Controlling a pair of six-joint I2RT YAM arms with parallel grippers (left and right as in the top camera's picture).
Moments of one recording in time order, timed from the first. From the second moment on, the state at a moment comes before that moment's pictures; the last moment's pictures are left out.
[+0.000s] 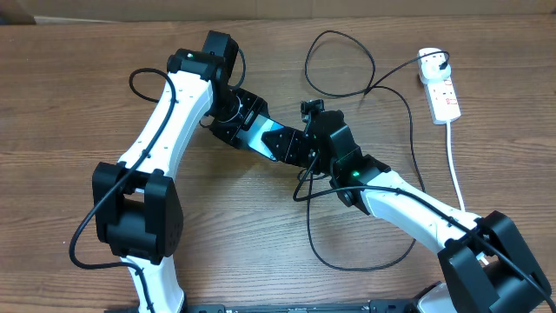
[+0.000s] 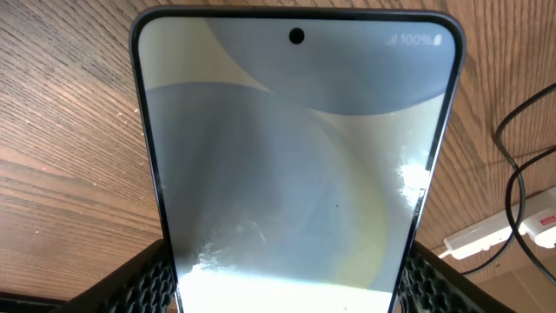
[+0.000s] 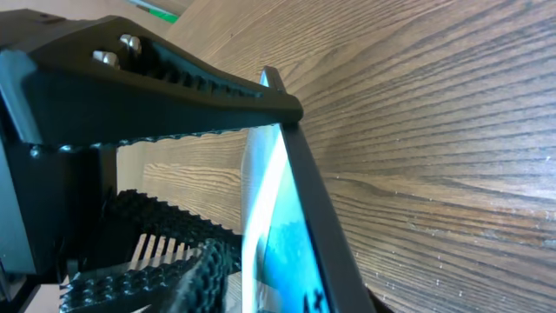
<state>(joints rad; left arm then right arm) -0.26 2.01 1.75 -1.20 0.41 -1.25 0.59 1.63 0.88 0.20 -0.31 0.91</state>
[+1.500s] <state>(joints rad) -0.26 2.01 1.76 -1.20 0.43 -1.25 0.59 1.64 0.87 0.19 -0.31 0.94</state>
